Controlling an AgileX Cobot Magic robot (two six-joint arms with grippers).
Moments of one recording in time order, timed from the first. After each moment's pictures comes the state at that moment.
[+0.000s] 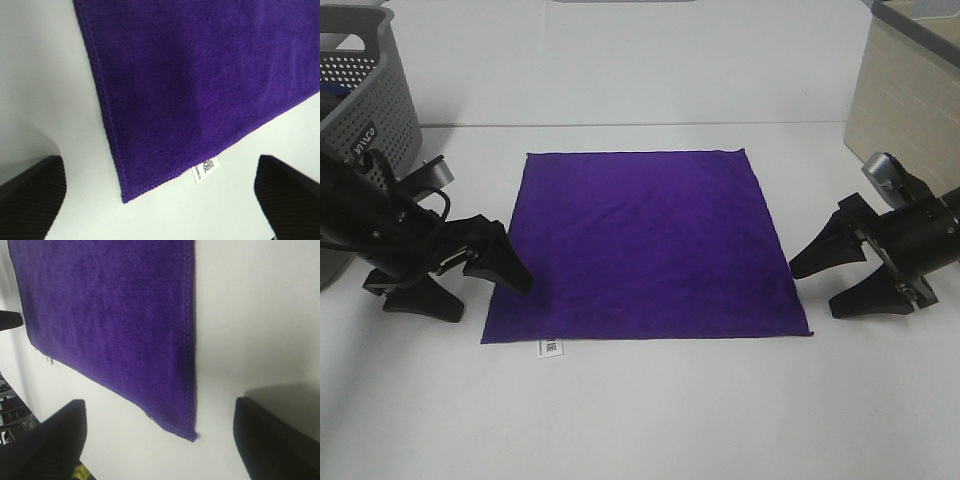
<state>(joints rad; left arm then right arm) -0.10 2.04 -1.00 -0.92 0.73 0.67 -0.18 2.09 -0.99 0.94 0.95 -0.88</state>
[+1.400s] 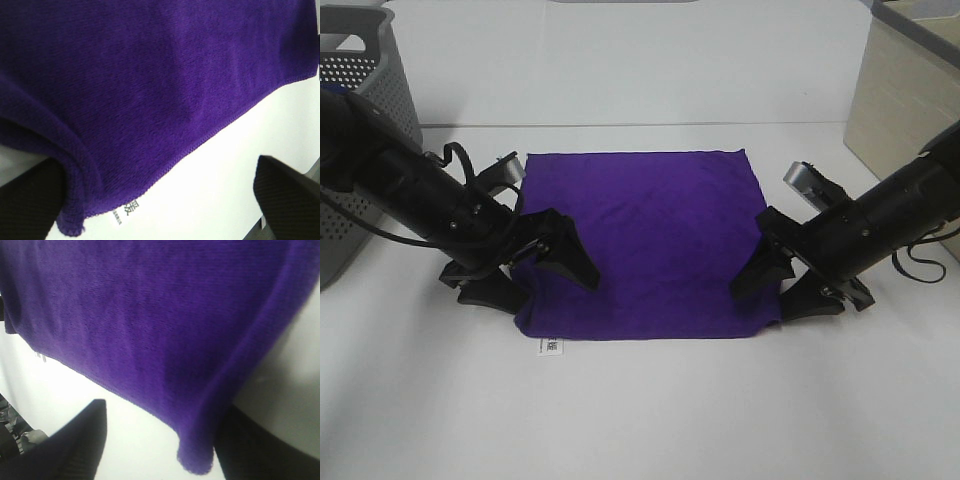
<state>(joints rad) -0.25 2.14 -1.15 -0.97 0.78 0.63 0.06 2.12 -1.01 0.92 0.83 -0.70</state>
